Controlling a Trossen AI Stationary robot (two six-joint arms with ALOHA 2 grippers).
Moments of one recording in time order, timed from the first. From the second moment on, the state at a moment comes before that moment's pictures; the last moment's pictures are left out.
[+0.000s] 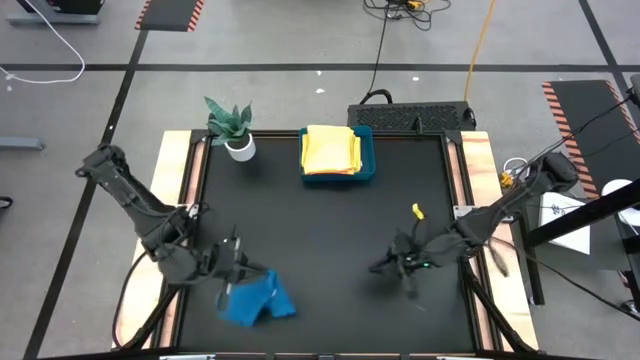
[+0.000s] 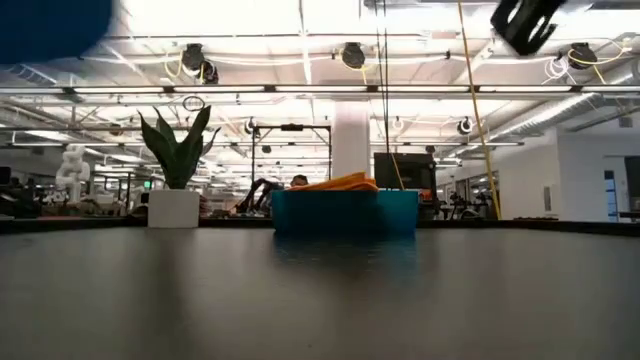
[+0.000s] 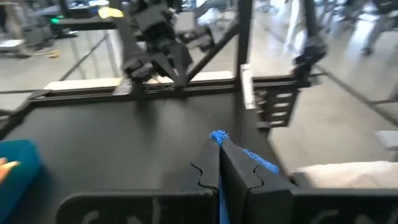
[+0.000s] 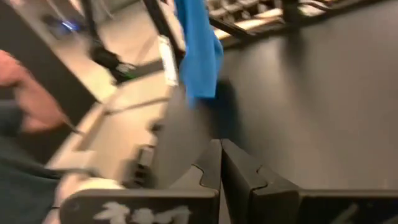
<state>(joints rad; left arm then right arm) -0.78 1.12 0.93 -0.11 -0.63 -0.21 0.58 1.12 0.61 0.19 0.30 0.55</state>
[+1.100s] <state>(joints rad) -0.60 1.13 0.93 -0.18 -0.55 -0.11 0.12 2.00 0.63 1.23 -0.26 0.48</state>
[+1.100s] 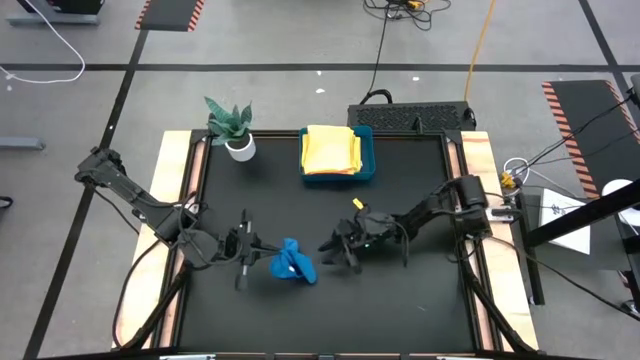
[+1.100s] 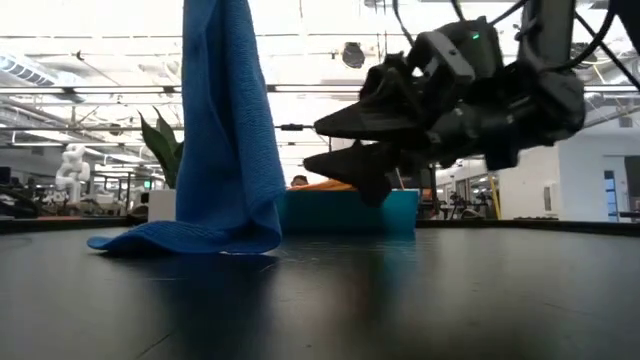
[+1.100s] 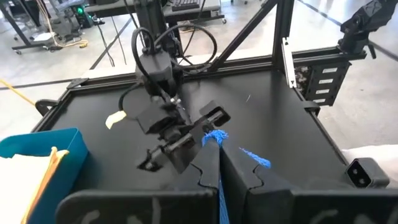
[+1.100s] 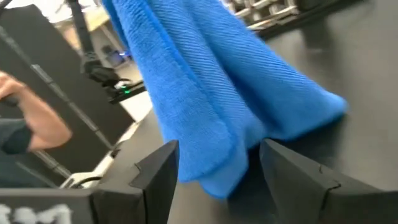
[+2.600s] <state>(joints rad) -0.52 1.13 0.93 -0.26 -0.60 -0.11 0.20 2.09 0.86 0.96 -0.42 0.41</state>
